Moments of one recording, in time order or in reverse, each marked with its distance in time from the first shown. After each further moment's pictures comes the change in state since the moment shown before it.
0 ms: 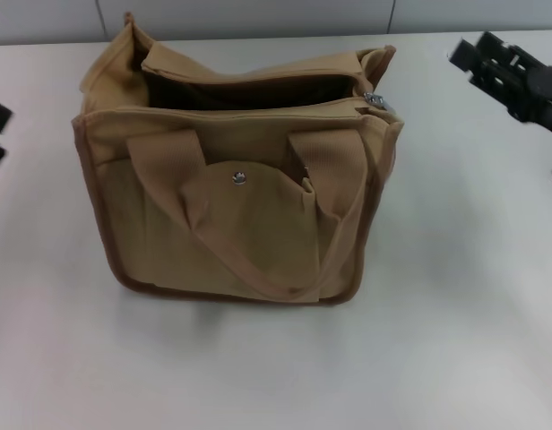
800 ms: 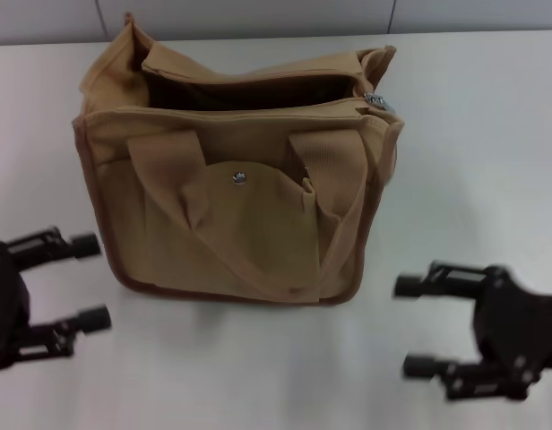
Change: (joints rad) left arm -0.081 0.205 0.297 0.231 0.497 0.084 -0.300; right arm -0.083 -0.018 -0.351 -0.065 -0.303 -0.396 -0.244
